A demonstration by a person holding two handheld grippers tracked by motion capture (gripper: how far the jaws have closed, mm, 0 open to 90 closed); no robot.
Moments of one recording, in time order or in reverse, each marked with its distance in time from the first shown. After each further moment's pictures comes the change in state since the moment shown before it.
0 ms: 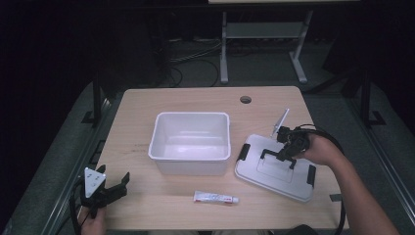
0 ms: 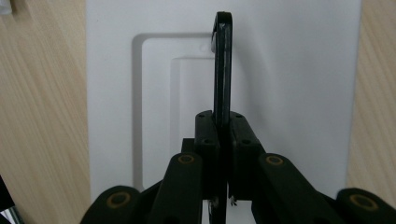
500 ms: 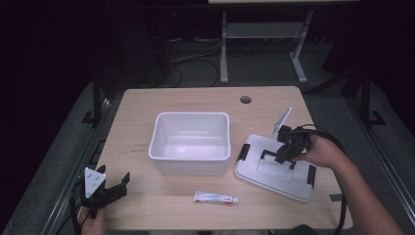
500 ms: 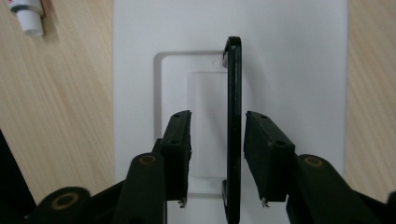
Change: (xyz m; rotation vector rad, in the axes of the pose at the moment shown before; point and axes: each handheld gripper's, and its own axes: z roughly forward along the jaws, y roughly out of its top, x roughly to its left) left arm 0.000 0.000 0.000 0.000 -0.002 -0.002; right arm 0.015 0.001 -0.018 -0.052 -0.020 0.014
